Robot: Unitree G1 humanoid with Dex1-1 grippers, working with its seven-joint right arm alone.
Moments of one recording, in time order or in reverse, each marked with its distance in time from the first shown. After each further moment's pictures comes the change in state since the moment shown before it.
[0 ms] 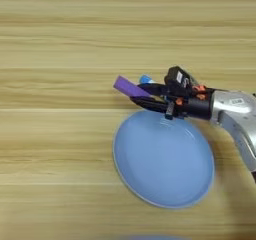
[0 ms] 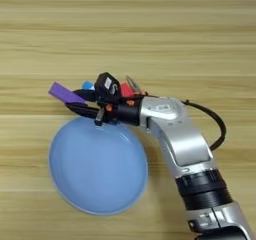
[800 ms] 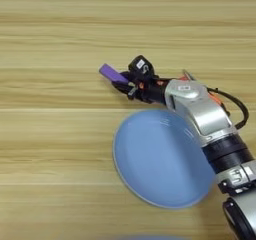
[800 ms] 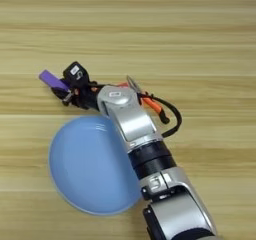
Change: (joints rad) arm -0.197 0.211 0.090 0.328 -0.204 0.014 -0.288
